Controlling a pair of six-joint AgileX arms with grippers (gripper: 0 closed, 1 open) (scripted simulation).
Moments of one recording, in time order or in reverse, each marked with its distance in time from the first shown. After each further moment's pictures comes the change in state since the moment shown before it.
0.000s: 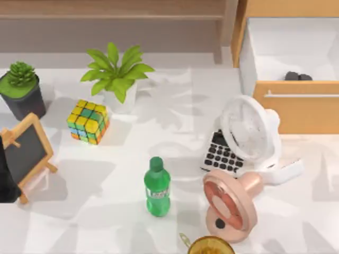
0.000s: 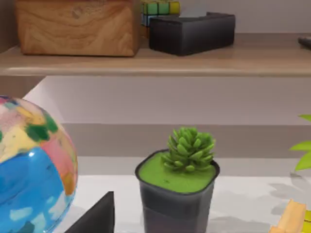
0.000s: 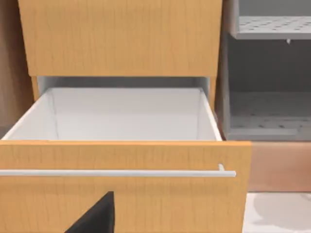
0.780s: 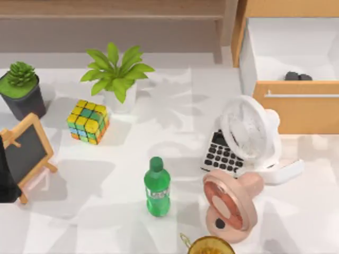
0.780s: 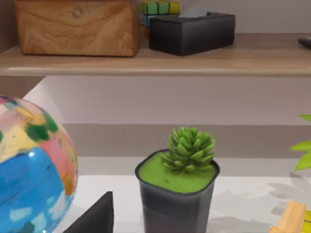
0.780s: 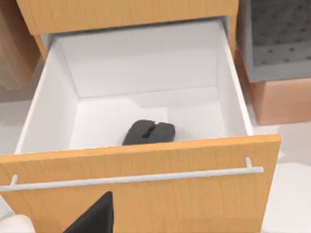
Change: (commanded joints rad) left arm 0.000 0.000 0.000 0.000 0.000 0.000; right arm 0.040 0.657 0.596 -0.335 0.014 0.128
